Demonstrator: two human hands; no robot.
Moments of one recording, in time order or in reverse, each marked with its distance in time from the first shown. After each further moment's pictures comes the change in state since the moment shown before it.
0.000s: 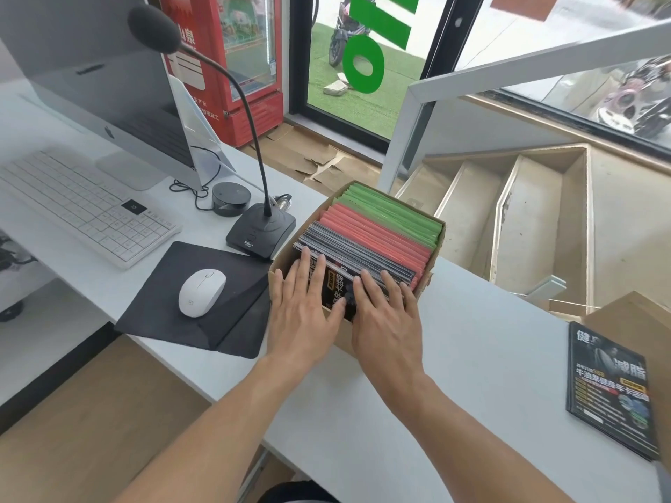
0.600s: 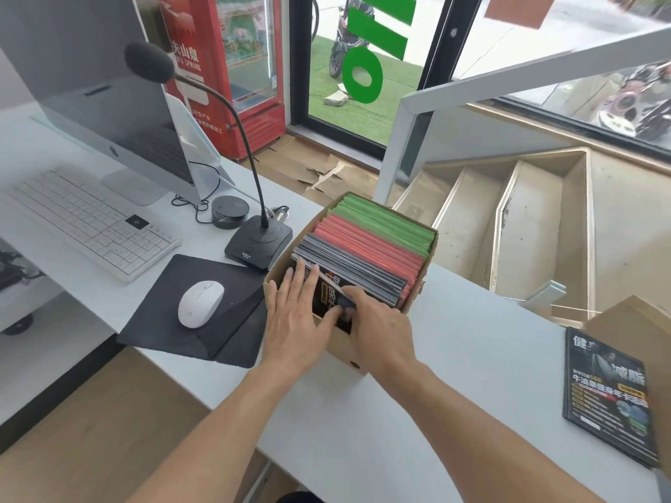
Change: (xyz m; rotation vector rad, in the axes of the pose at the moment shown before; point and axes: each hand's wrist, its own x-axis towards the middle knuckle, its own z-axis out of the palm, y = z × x) left_hand 0.000 0.005 -0.010 -0.198 -0.013 -0.025; right_hand 0.022 0.007 -0.031 0.336 -0.282 0.099
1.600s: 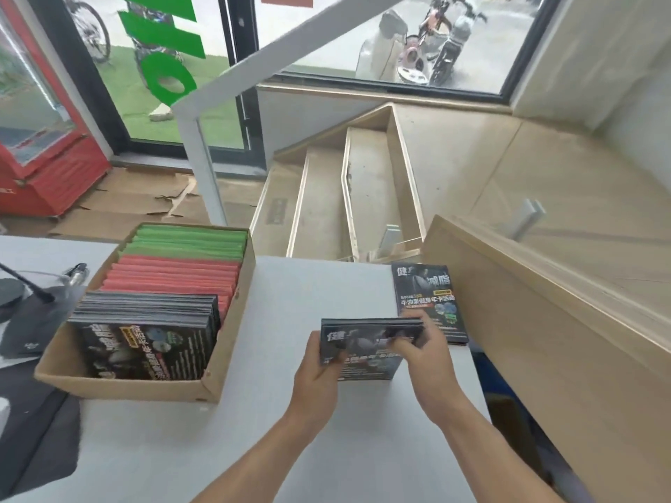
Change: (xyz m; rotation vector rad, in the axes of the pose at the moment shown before) left_hand -0.081 0.224 0.110 -0.925 -0.551 -0.156; right_hand -0.172 0.208 -0.100 1.184 0.471 0.693
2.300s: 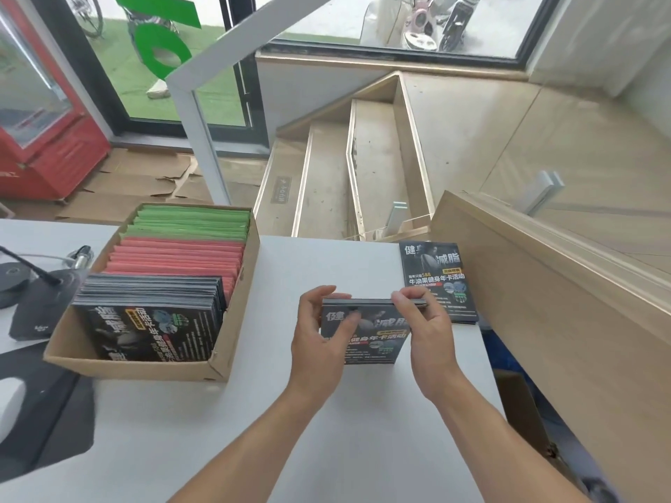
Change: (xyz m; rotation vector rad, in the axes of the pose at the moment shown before) left_hand 0.005 0.018 -0.006 0.004 0.102 0.130; right_hand 0.003 0.007 0.016 0.194 0.054 0.015
